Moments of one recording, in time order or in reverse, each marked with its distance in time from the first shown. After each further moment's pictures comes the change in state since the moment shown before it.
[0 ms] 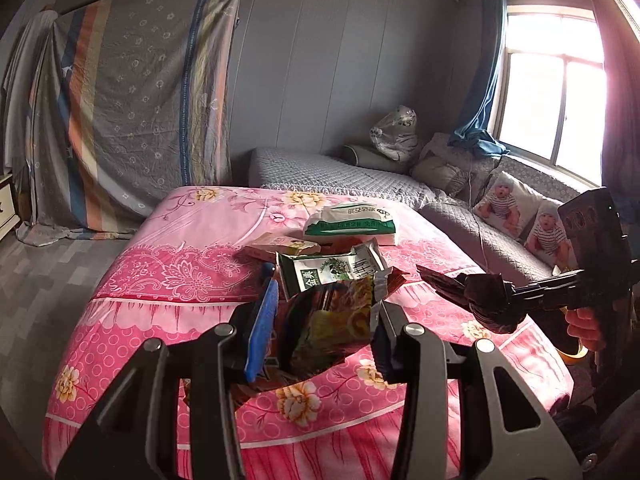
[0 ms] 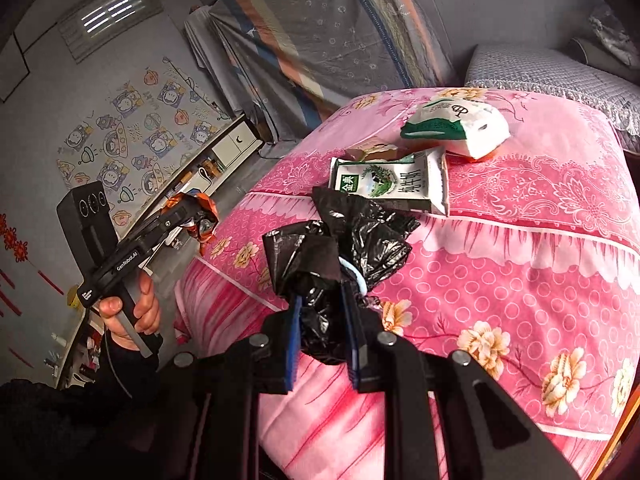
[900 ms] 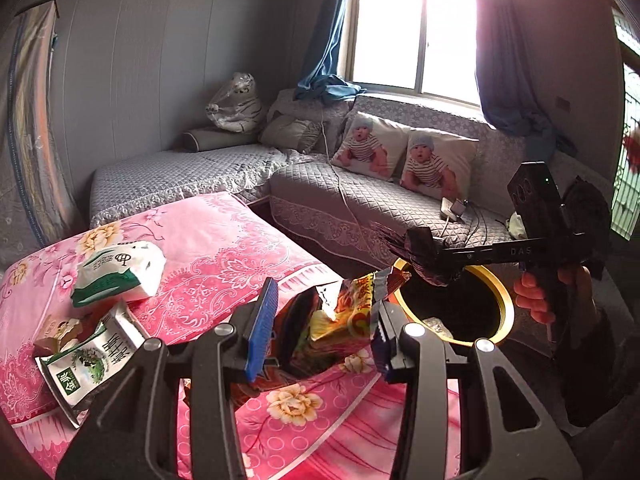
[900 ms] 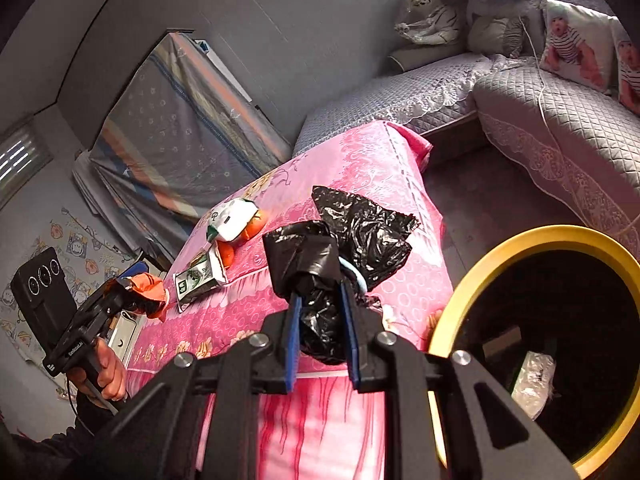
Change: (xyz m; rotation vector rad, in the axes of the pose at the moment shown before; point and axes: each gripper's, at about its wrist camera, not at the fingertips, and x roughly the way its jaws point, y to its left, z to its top) left arm 0.109 -0.227 0.028 0.315 0.127 -0.460; right arm -0.182 -0.151 -0.094 0.422 -0.377 -0.326
